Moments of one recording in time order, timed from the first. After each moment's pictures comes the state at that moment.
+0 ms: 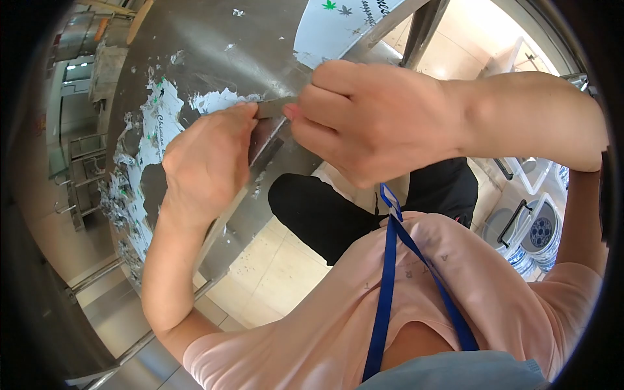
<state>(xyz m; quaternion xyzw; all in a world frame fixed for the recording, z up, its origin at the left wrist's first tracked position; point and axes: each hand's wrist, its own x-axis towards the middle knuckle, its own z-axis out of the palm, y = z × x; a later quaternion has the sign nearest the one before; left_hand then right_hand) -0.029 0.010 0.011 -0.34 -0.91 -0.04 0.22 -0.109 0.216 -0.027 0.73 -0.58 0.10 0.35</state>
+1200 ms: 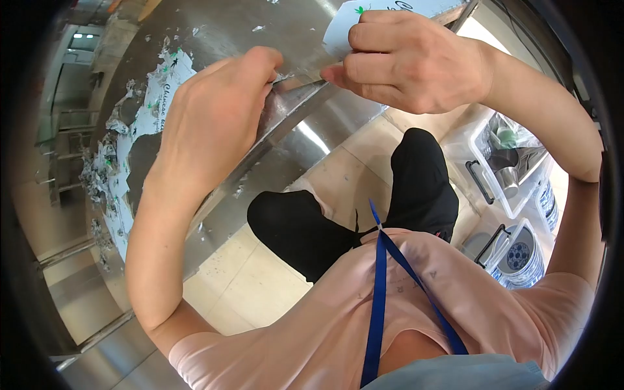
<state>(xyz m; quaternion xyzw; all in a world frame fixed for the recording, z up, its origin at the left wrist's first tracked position) -0.031 0.016 0.021 -0.22 -0.96 -0.09 0.15 -0.156 0.217 -0.006 0.81 -0.46 0.12 0.33</state>
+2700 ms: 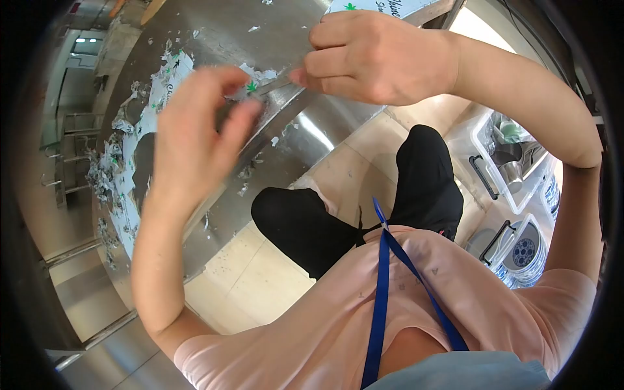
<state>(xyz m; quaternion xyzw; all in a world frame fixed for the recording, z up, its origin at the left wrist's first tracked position) -0.008 0.011 0.030 -0.16 -0.97 -0.12 0.16 -0.148 0.203 -0.008 0.81 -0.47 0.17 0.31</state>
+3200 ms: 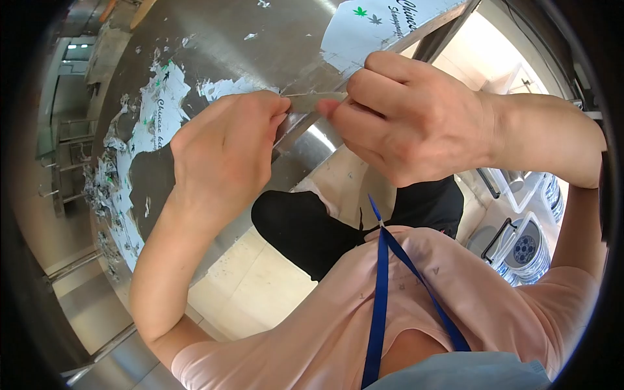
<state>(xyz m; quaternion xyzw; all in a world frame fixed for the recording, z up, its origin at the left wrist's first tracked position) -0.023 0.022 0.008 -0.24 -0.94 -0.13 0.22 -0.118 0.217 -0.025 0.73 -0.56 0.15 0.35</state>
